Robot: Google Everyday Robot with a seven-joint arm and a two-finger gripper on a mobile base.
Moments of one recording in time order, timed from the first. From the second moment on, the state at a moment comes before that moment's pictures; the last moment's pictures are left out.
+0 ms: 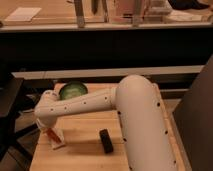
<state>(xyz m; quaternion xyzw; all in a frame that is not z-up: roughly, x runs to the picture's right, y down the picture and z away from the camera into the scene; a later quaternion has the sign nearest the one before) -0.332 0.218 0.781 0.03 -0.37 -0.83 0.41</state>
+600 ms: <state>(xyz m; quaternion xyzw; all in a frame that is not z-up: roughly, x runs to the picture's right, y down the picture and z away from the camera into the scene) -0.333 0.219 0.779 0.03 -0.37 -0.83 0.40</state>
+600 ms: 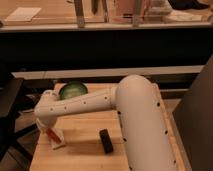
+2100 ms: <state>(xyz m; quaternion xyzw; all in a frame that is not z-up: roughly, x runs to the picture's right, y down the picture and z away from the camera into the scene) -0.333 0.220 0.777 0.04 -0.38 -0.84 0.38</state>
